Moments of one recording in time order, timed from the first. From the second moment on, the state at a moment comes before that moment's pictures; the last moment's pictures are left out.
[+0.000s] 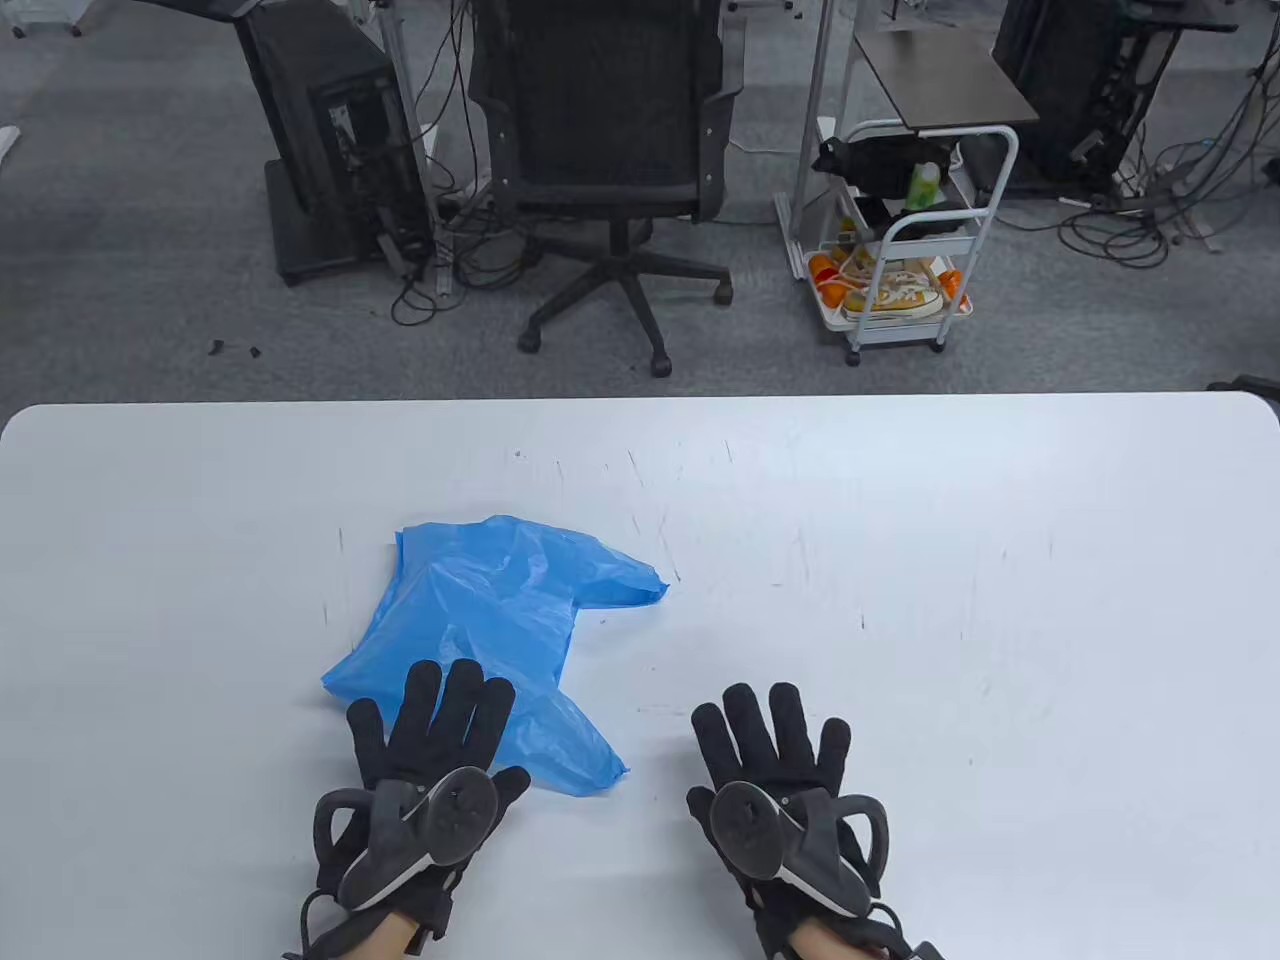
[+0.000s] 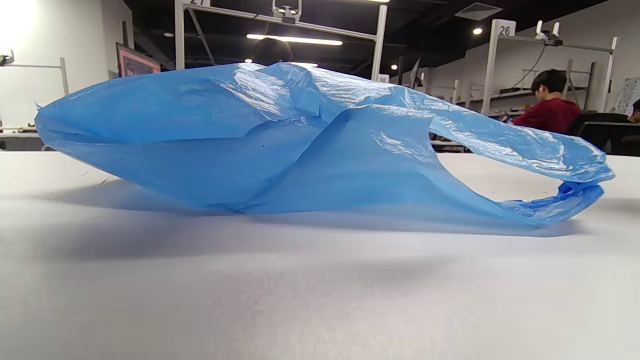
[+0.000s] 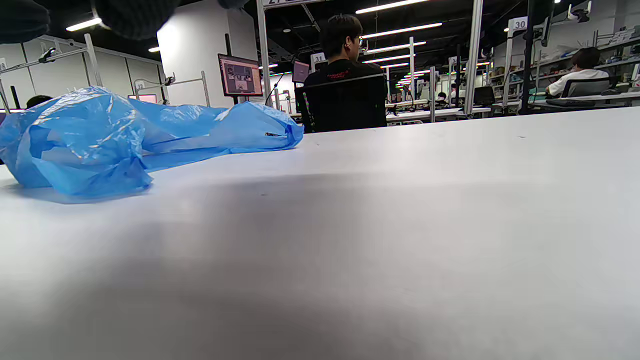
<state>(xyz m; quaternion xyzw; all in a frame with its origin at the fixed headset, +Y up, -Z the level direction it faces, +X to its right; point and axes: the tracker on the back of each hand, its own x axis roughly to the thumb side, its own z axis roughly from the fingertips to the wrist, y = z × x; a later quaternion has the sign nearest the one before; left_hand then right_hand) -0.207 -0.724 -0.251 0.03 -0.08 0.02 1.00 0.085 -0.734 -0.243 0.11 -0.05 0.99 0.08</state>
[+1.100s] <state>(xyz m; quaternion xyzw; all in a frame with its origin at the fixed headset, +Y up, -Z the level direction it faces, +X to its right) -0.210 -0.715 -0.254 0.04 -0.08 0.02 1.00 0.088 -0.735 -0.246 0.10 -0.03 0.99 0.09</state>
